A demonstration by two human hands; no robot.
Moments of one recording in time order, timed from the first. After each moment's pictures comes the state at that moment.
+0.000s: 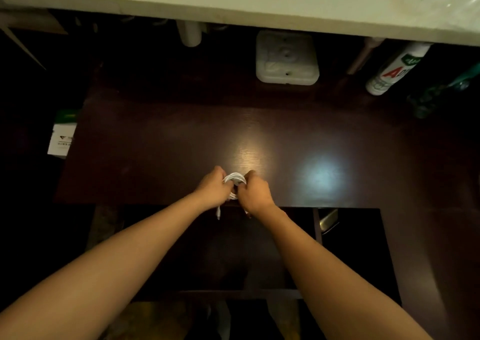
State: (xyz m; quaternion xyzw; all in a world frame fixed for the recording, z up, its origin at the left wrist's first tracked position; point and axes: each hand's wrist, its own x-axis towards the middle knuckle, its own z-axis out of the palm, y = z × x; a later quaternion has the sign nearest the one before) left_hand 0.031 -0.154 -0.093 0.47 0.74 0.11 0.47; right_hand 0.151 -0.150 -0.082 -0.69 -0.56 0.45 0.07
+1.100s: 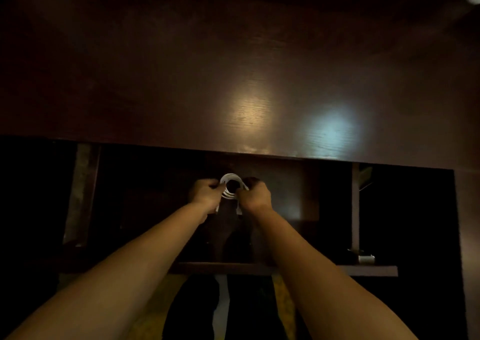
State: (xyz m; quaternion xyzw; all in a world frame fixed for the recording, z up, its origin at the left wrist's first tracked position) left_hand 0.023 -0.260 -0.283 0.16 0.79 0.17 0.57; right_hand 0.143 -0.239 -0.278 -0.75 -0.44 0.50 -0.01
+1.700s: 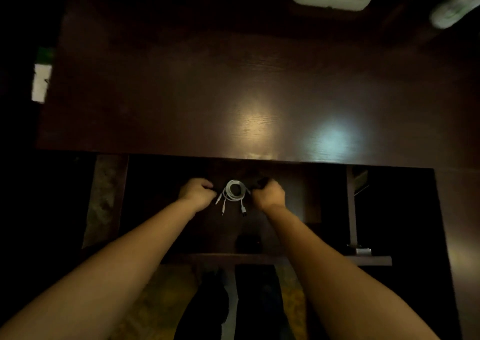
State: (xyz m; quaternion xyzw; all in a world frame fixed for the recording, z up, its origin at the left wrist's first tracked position) left_hand -0.031 -0.259 -0.222 0.31 0.80 0.04 0.52; right_hand 0.149 -0.233 -0.223 -0.76 -0.48 0.44 -0.02
